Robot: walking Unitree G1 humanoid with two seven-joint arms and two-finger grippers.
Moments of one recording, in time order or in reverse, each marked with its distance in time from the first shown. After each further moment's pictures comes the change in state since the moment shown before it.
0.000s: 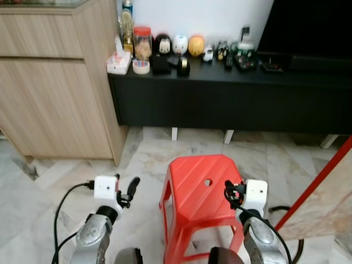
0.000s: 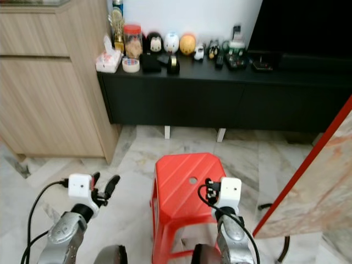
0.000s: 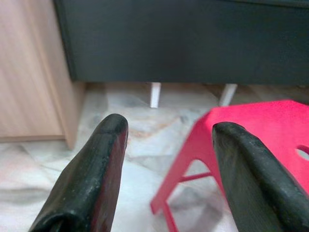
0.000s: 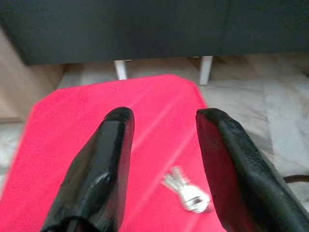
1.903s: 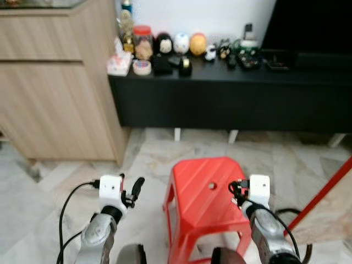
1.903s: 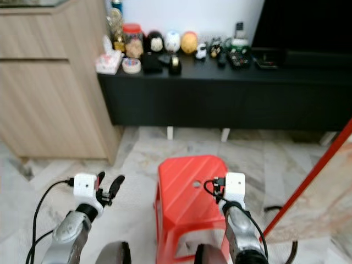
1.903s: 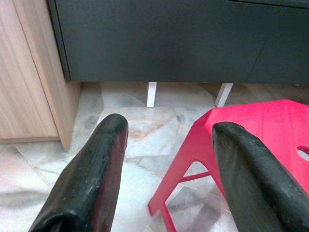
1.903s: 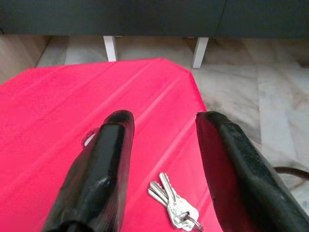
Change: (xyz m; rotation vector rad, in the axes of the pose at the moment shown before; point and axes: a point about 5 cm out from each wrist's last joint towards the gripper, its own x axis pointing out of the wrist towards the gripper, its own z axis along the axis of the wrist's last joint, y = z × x) left arm 0.001 -0.006 -0.001 0.013 0.006 -0.029; right arm 0.016 -0.017 -0.003 -0.049 0.118 -0.028
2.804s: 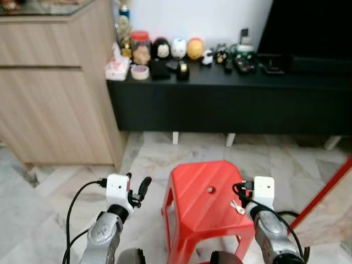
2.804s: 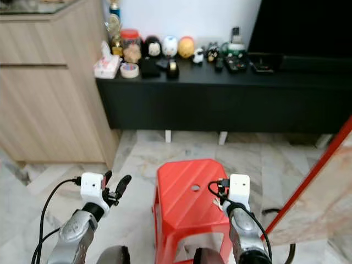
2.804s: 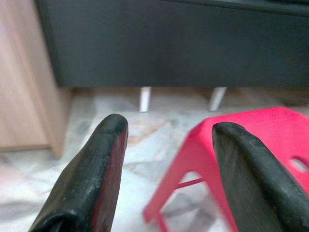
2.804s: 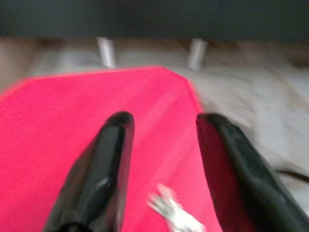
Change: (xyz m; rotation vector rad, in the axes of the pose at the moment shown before) left arm -0.002 0.001 -0.002 0.012 0.012 -0.004; right arm 0.001 0.009 -0.003 0.012 0.014 0.014
